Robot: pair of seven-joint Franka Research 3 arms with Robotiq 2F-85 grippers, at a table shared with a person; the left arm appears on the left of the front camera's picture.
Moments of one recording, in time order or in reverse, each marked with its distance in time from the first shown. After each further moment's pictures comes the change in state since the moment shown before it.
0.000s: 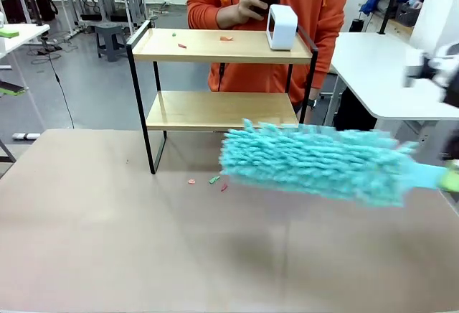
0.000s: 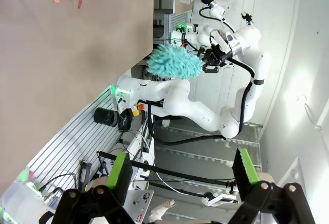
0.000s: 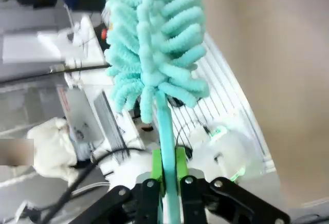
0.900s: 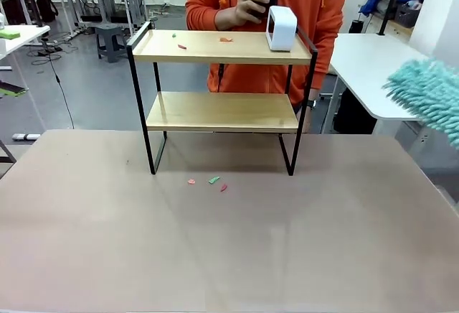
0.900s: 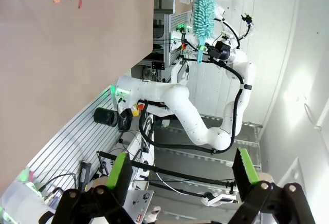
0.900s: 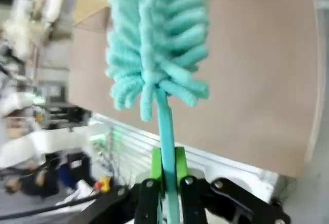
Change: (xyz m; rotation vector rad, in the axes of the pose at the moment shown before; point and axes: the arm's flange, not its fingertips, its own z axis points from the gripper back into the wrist) left arm 0.000 0.001 0.000 -0.001 0.000 0.002; right arm -0.172 -0.034 0.047 -0.222 -0.793 -0.605
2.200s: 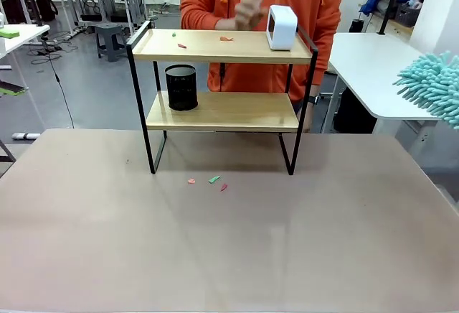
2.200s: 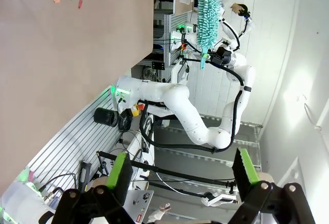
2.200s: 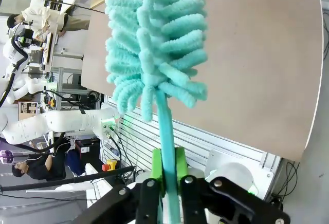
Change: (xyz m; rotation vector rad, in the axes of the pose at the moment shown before) left arm 0.000 0.000 0.000 0.000 0.000 -0.001; right arm -0.027 -0.010 0.036 0.073 0.030 0.046
